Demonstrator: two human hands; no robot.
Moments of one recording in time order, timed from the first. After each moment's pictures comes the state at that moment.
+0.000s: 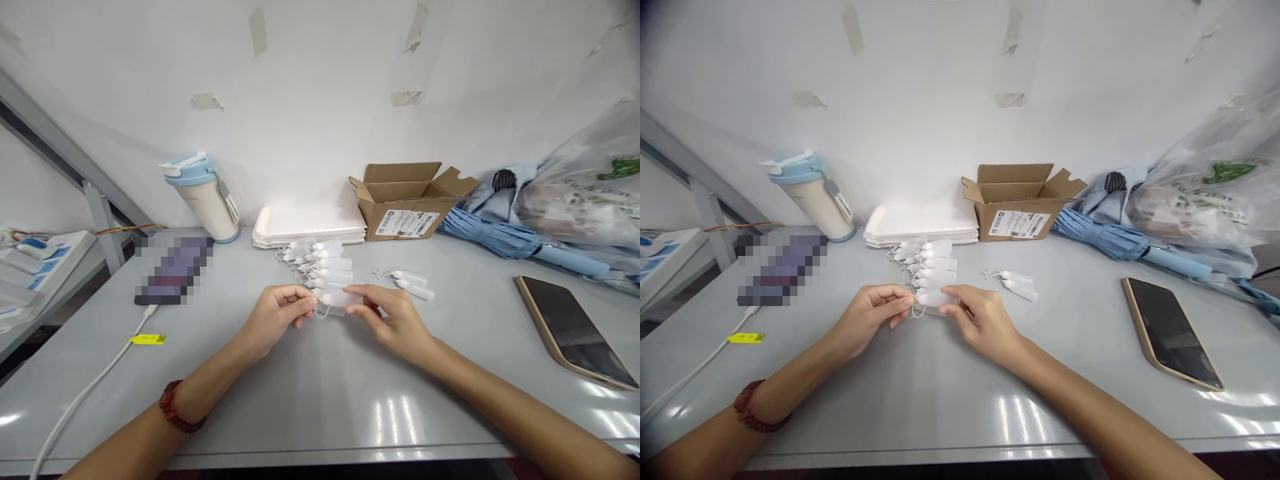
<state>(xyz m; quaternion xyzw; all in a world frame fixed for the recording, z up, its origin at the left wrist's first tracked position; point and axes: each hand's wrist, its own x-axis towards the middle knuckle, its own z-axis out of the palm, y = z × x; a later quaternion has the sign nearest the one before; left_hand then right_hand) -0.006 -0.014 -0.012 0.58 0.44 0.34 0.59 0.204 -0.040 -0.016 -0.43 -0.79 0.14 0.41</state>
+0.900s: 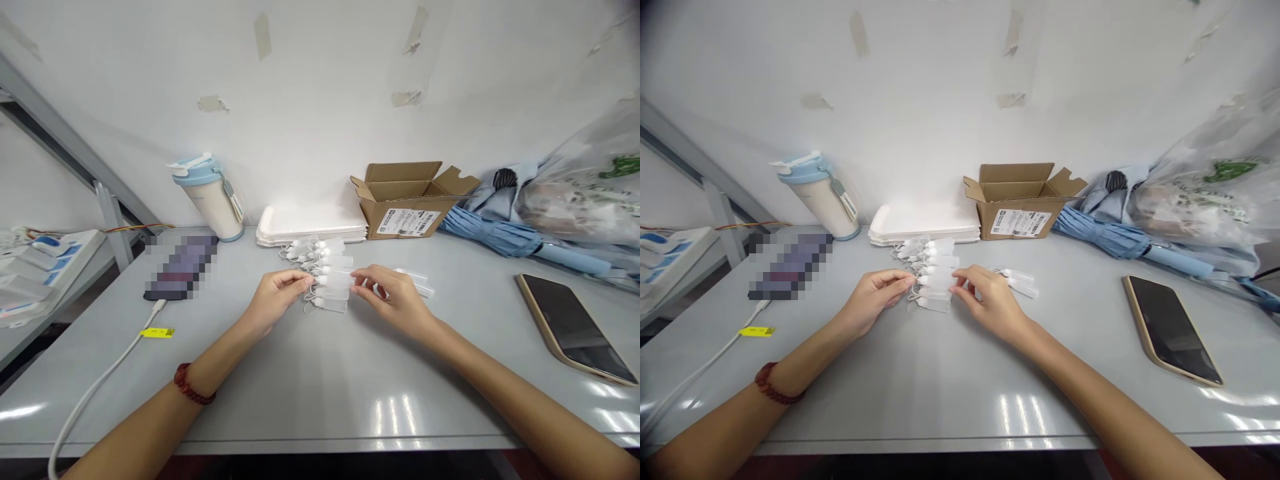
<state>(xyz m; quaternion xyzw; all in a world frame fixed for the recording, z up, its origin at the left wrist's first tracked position) -0.008 0.003 -0.019 0.56 0.47 0.39 0.56 0.215 -0.021 -0.018 -0.45 -0.80 0.13 0.37</state>
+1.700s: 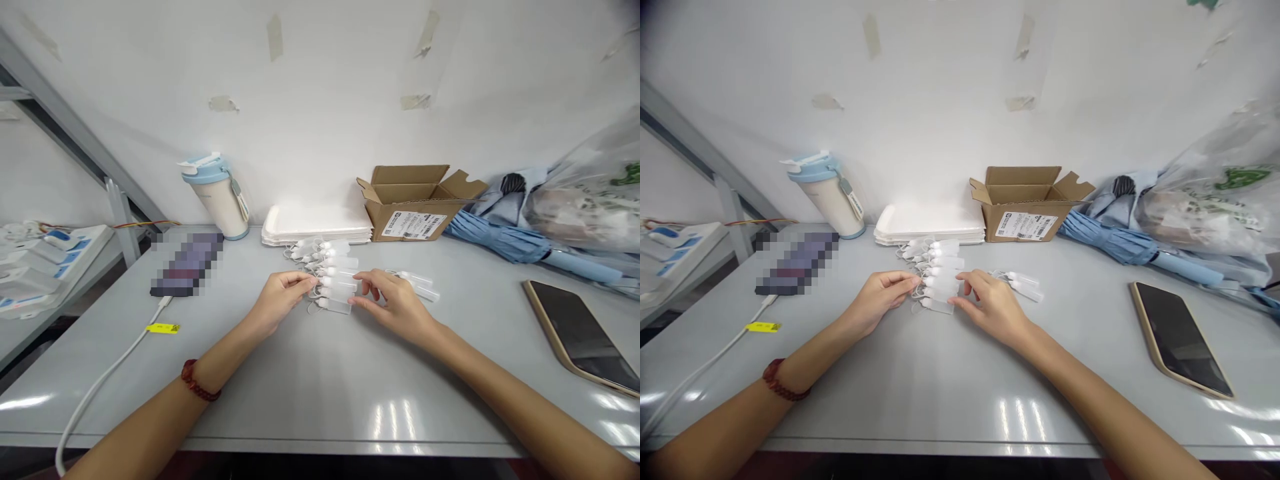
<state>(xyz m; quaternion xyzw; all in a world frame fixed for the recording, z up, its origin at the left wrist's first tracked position) -0.009 0.005 -0.024 0.55 0.49 0.37 0.56 0.217 -0.019 -0.028 -0.45 -0.82 0.11 0.32</state>
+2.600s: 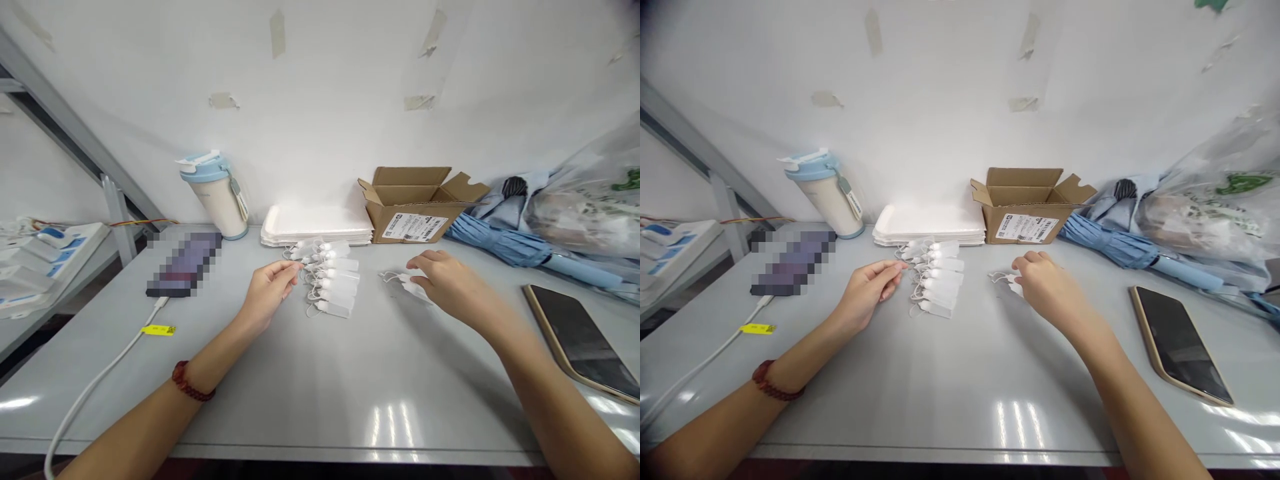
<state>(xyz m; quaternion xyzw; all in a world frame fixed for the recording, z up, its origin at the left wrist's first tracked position) -0.016 0.014 -0.020 0.50 0.52 0.46 0.52 0.276 -0.006 0.012 -0.64 -0.77 -0.06 0.04</state>
